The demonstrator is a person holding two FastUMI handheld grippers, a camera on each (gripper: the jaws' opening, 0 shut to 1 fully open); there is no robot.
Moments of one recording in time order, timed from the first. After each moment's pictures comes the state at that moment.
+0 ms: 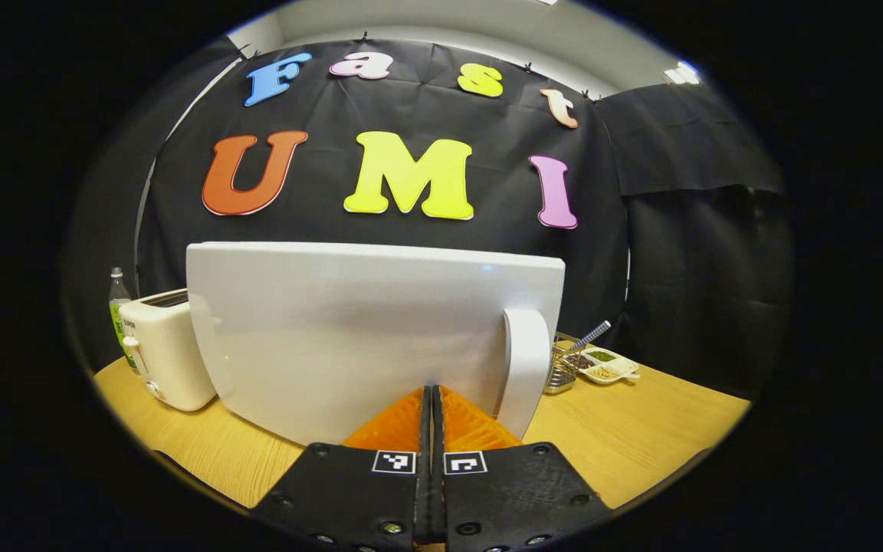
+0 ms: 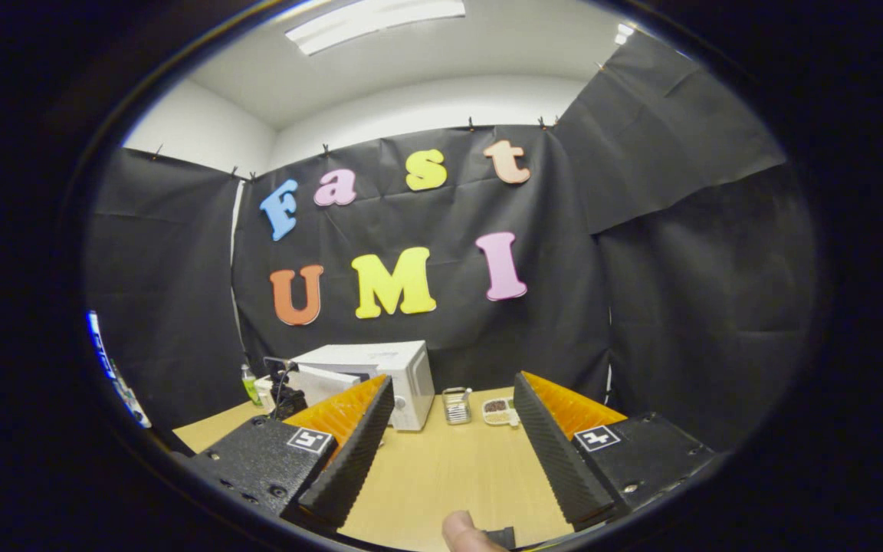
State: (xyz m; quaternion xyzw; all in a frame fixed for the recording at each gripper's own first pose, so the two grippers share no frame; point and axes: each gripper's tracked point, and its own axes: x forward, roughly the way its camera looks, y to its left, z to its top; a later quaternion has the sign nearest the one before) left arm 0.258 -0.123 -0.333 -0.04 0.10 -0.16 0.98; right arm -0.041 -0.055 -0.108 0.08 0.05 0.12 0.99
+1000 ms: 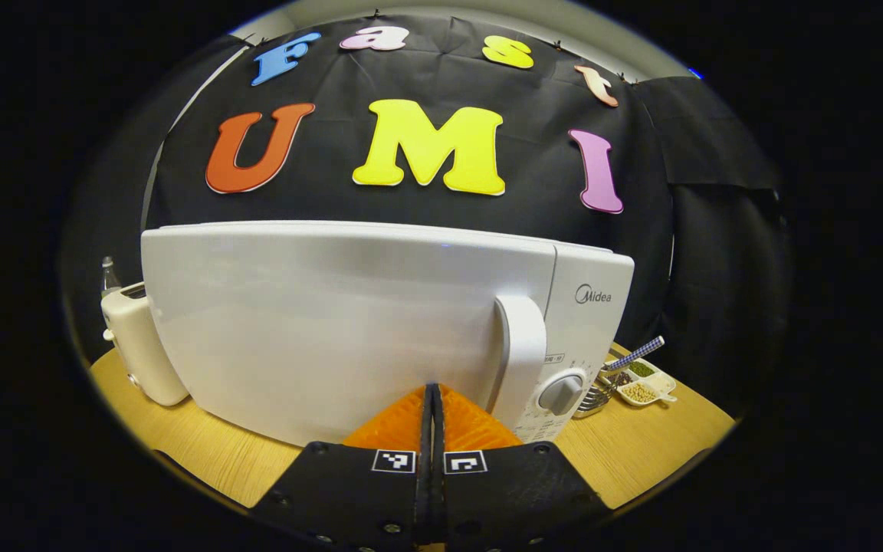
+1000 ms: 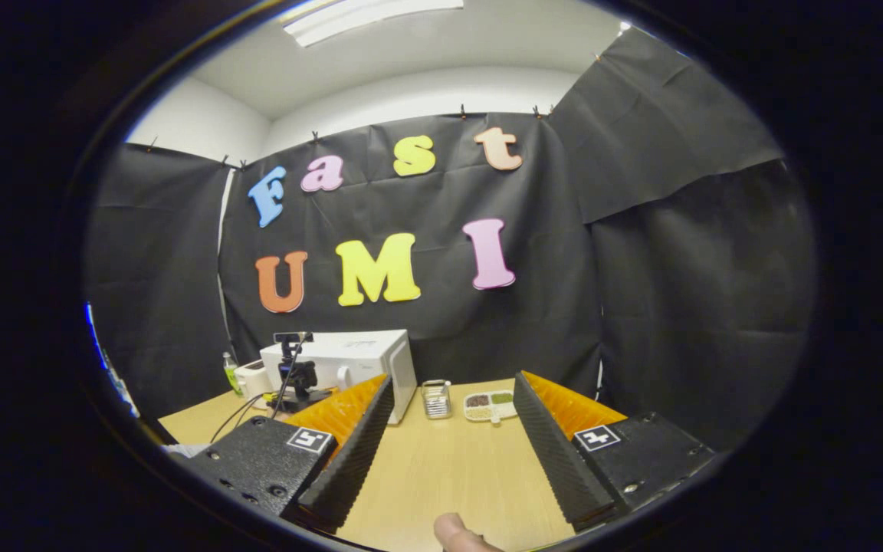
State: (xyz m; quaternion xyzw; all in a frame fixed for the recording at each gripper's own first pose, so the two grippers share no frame) left arm 0.317 -0.150 -0.352 -0.05 0.16 -0.10 0.98; right arm -0.013 -0.079 -0.130 0.07 0.07 0.12 0.99
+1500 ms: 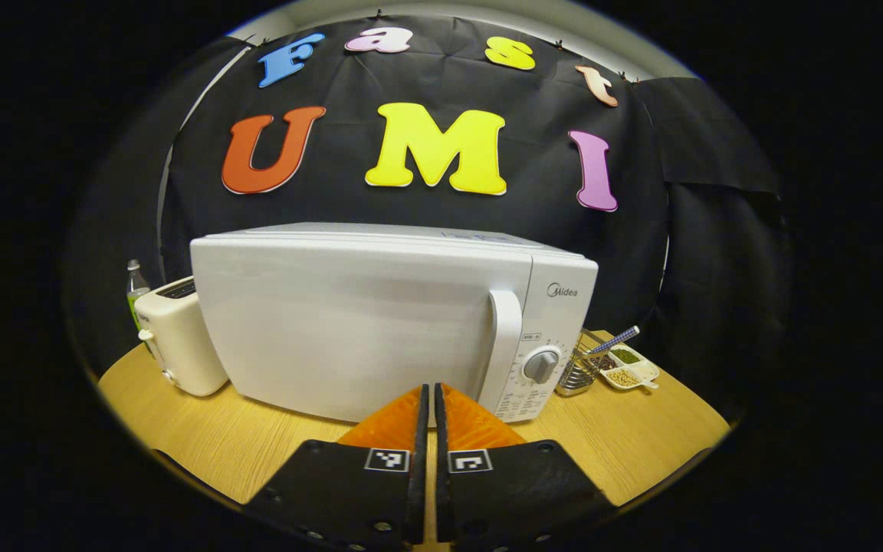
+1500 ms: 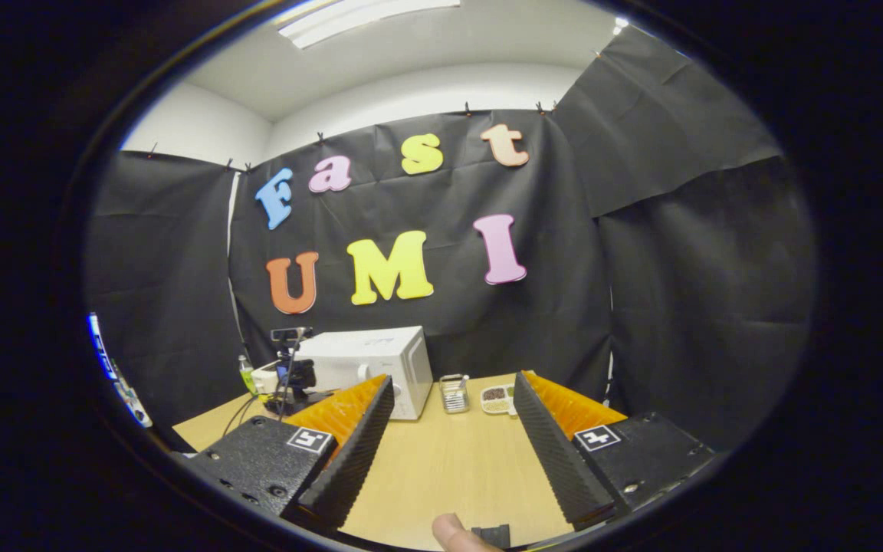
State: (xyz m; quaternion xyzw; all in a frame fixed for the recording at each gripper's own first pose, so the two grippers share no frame) left arm 0.235 -0.123 -0.311 -0.05 0.18 -0.09 0.98; right arm -0.030 -0.055 -0.124 0.08 0.08 0.12 0.99
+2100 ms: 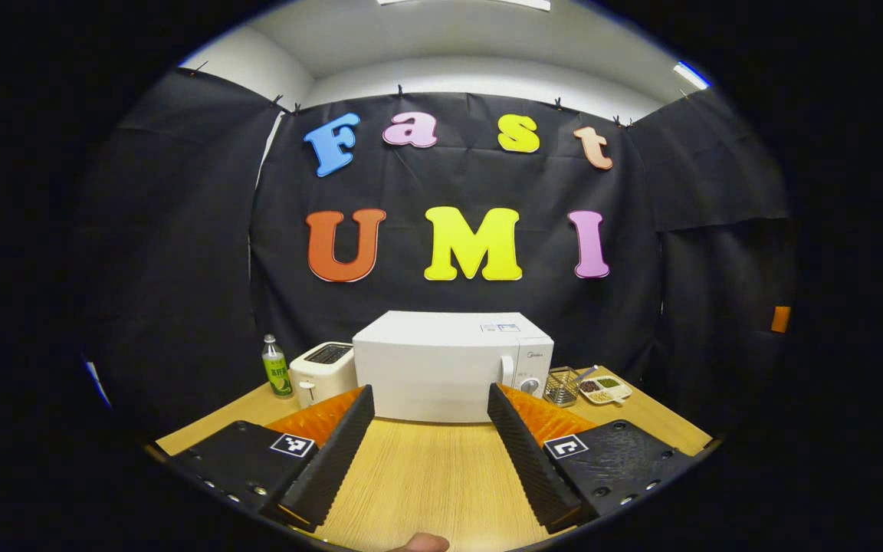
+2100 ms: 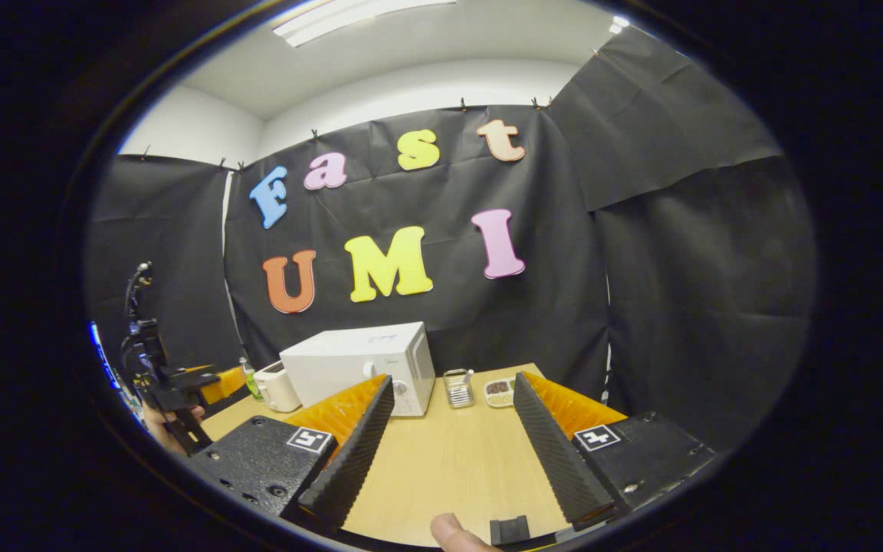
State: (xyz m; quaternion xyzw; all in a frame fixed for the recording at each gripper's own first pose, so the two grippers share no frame) left arm 0.031 -0.034 -0.137 -0.01 0.07 -0.02 1.00; right arm -0.047 -0.033 -0.115 0.09 0.09 0.11 0.99
